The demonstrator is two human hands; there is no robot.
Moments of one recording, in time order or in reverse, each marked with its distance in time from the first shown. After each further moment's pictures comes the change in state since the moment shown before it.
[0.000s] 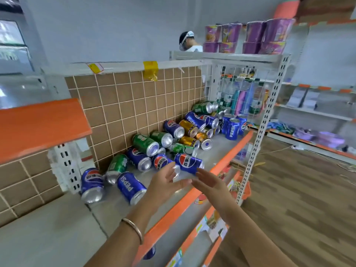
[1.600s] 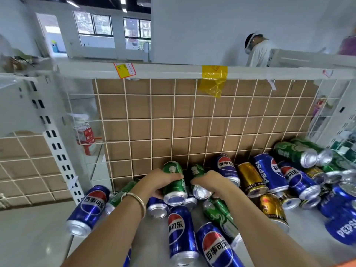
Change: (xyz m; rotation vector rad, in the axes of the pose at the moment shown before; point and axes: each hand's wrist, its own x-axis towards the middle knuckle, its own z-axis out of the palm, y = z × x) left_hand 0.219 0.006 -0.099 0.016 0.598 -0.718; right_hand 0.332 -0.052 0.080 -0.781 -0.607 0.148
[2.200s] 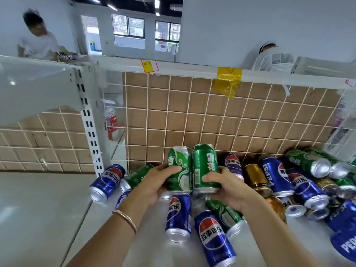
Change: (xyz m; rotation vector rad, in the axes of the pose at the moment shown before) left_hand -0.070 -0.040 0.011 -0.700 -0.036 0.269; right_hand -0.046 0.034 -0.015 0.843 -0.399 -0.193
